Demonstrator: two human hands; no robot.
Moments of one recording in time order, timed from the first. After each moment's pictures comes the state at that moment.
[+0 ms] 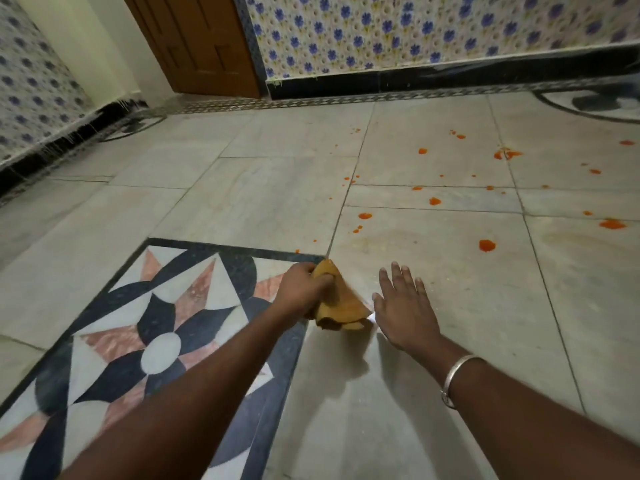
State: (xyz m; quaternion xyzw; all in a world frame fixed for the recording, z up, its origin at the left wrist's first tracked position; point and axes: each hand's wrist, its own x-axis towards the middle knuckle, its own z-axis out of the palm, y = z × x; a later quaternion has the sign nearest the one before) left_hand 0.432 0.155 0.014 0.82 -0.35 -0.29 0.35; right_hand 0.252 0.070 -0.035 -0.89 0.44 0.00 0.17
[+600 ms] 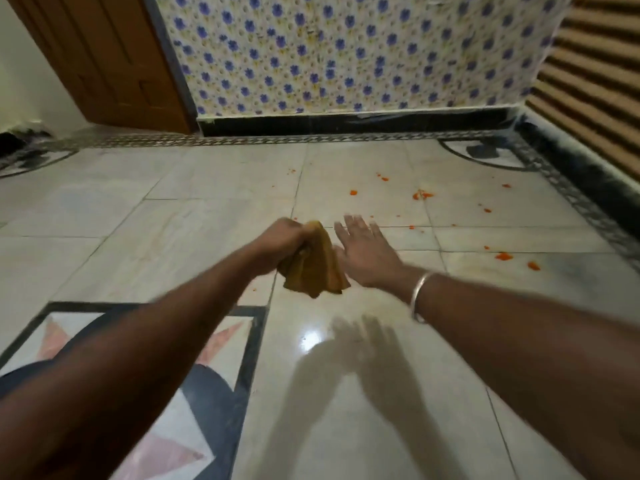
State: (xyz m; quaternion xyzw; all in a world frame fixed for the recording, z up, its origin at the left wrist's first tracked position) left_hand 0.433 0.013 0.147 0.73 -0.47 -0.36 0.33; right_hand 0.264 -0.057 0.107 -0.91 0.40 -0.02 0.09
